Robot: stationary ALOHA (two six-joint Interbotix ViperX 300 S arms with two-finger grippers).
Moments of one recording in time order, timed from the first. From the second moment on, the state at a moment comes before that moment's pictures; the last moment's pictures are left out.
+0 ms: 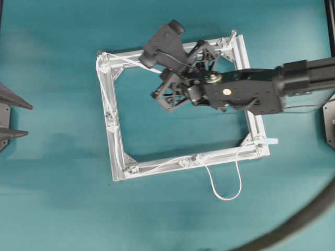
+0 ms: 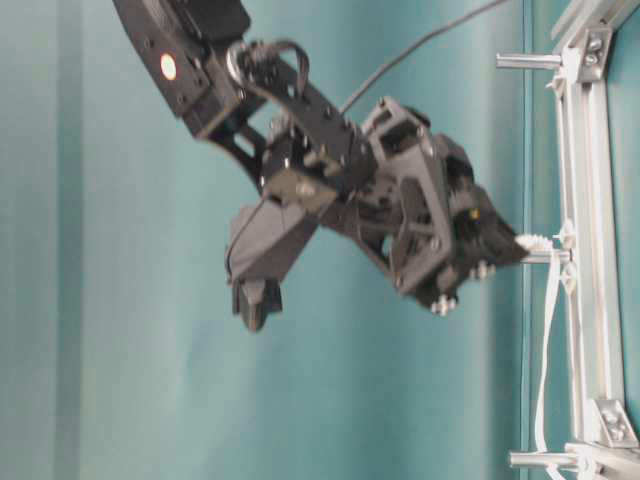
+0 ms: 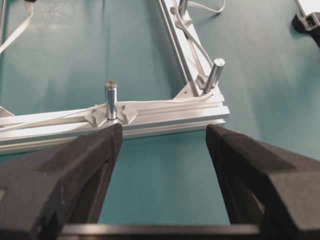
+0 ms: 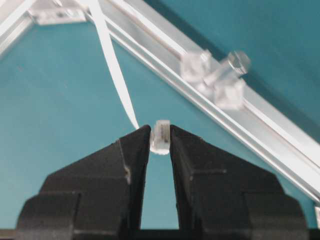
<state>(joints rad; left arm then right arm) -0.06 -1.41 1.31 -0.06 0.43 -0.03 -0.03 0.20 0.30 -0.78 0.75 1.21</state>
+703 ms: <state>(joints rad) -0.07 -1.41 1.31 -0.06 0.43 -0.03 -0.14 0.03 0.51 -0.78 0.70 1.06</state>
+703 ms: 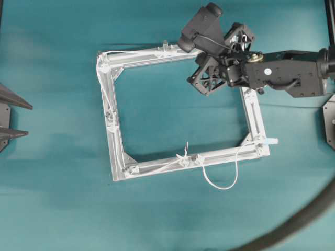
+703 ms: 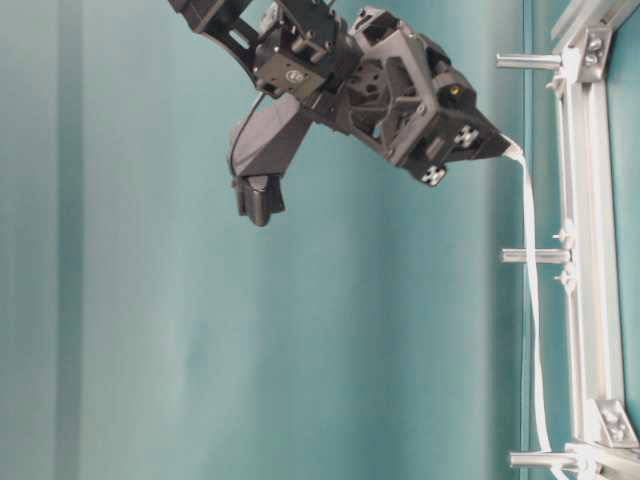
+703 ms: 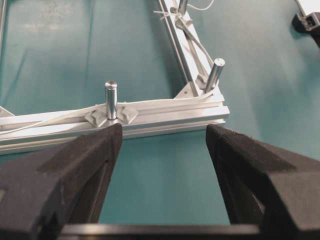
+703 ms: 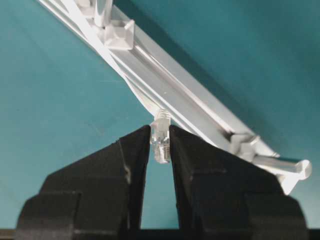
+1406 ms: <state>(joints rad) -0.06 -1.41 1.31 -0.06 0.43 -0.03 -0.19 -0.07 0.69 -0.86 0.68 0.94</state>
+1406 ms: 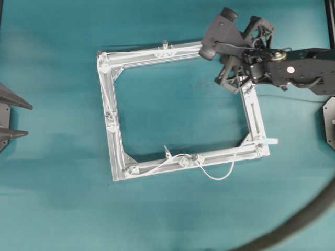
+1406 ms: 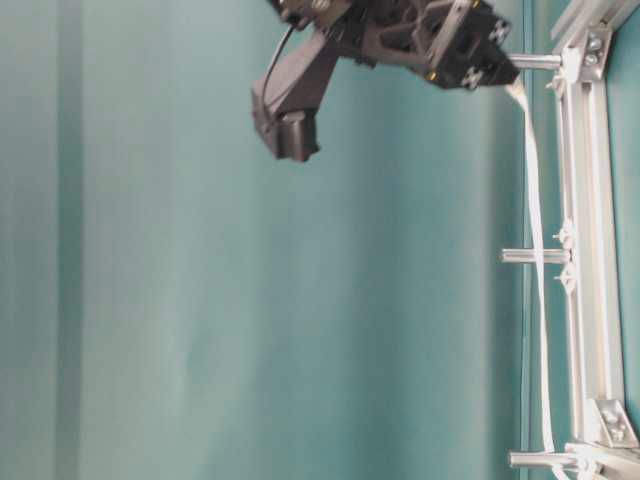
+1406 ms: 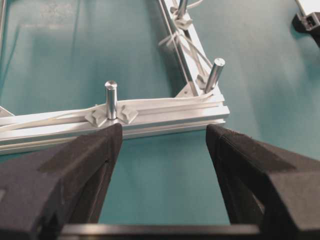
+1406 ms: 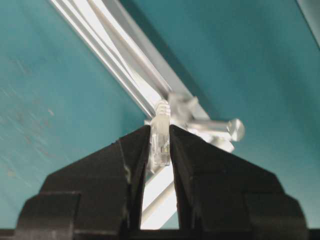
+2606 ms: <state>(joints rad) -0.07 -1.41 1.31 -0.06 0.43 -0.03 -0.36 -0.08 0.81 -1.21 0.60 0.87</state>
